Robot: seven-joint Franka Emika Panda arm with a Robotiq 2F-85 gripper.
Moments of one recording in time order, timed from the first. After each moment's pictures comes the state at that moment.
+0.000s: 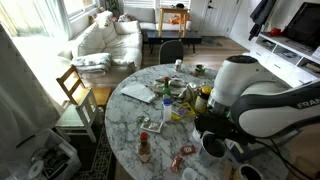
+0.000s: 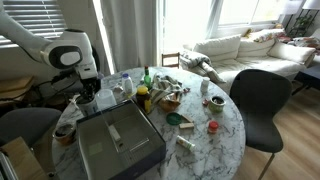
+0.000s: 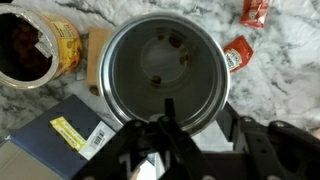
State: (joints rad) arm 0.08 0.06 0.11 -2.46 0.04 2.52 1.27
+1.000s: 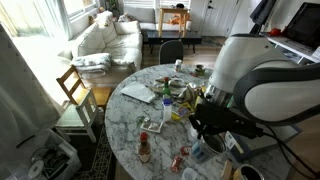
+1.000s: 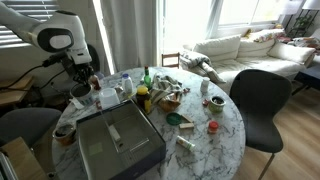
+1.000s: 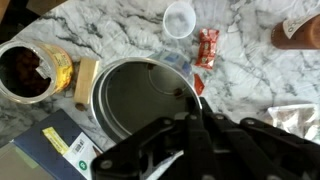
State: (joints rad) arm 0.13 -0.04 0.13 -2.40 0.20 2.39 1.13
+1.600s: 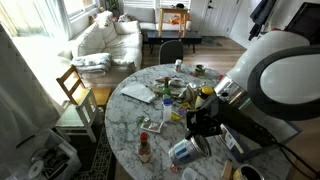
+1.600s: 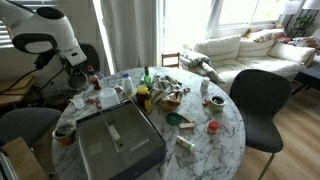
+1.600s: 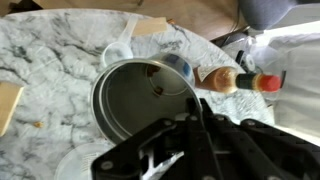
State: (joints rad) arm 0.22 -0.15 0.13 -2.50 0.75 2.61 0.59
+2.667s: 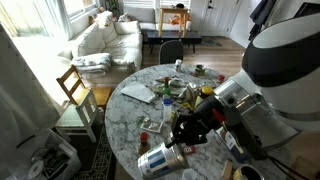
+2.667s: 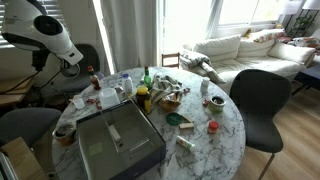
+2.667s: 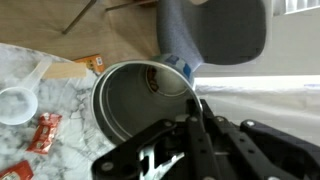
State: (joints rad) arm 0.28 -0.14 0.16 -2.46 1.41 2.56 -0.10
